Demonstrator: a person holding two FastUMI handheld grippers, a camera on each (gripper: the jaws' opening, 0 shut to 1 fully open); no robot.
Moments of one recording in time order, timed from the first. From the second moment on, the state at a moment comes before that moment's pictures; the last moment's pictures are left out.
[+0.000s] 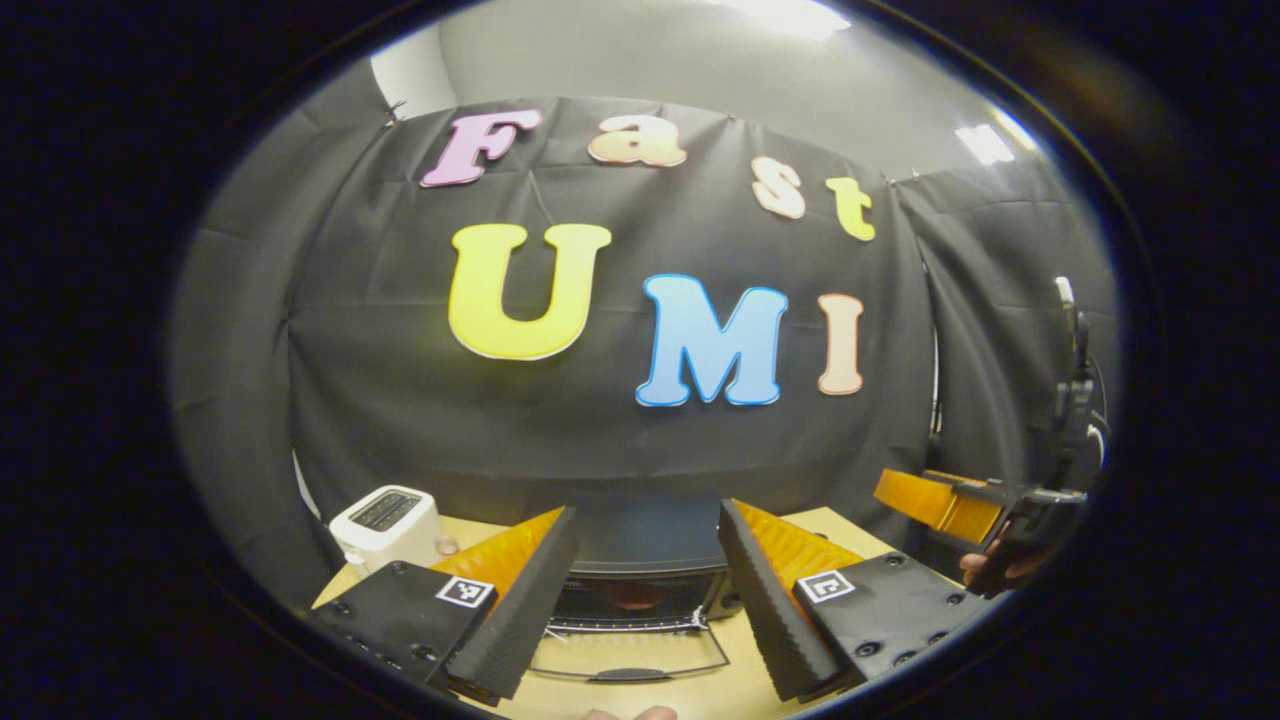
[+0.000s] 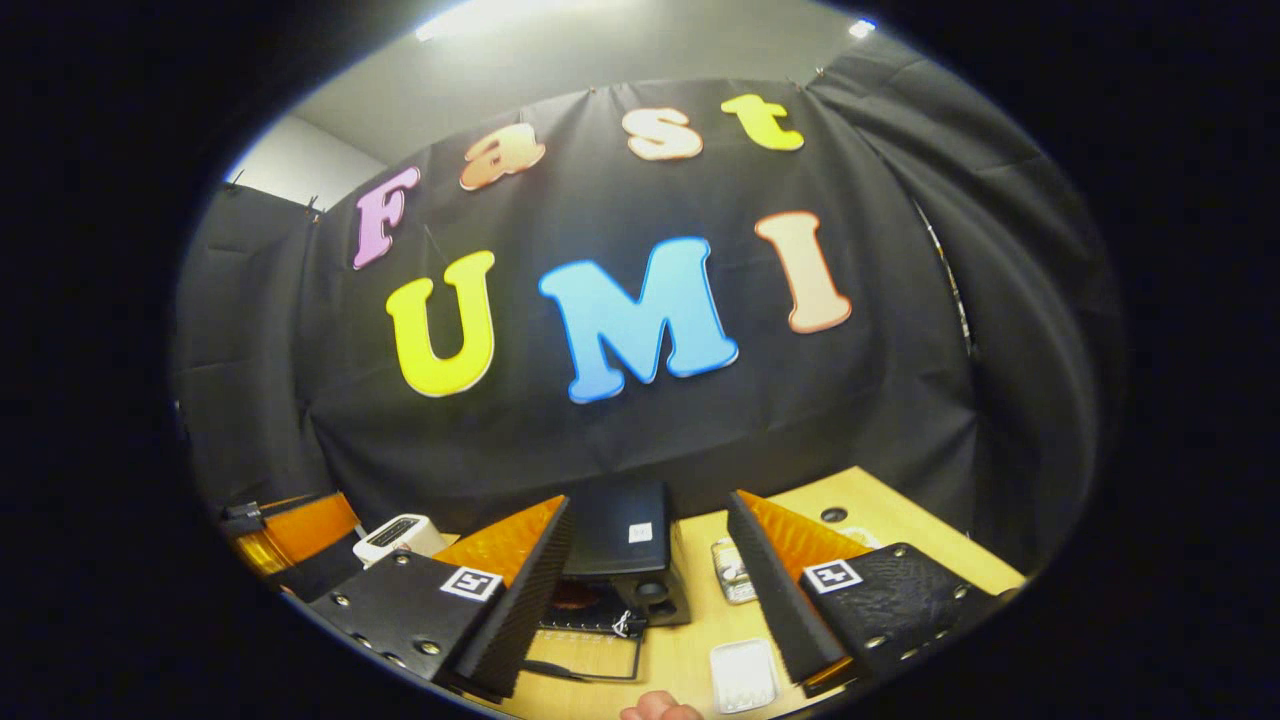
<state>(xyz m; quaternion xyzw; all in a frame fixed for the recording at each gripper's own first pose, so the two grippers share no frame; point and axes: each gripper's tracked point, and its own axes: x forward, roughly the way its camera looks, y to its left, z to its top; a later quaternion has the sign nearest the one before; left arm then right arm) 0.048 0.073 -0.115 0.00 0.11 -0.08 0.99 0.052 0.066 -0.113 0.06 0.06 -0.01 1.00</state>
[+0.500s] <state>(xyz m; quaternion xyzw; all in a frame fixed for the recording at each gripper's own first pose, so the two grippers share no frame) 0.041 0.033 -0.069 -0.01 0.05 -0.09 0.99 0.027 0.044 -0.056 0.01 -0.01 -0.02 1.00</state>
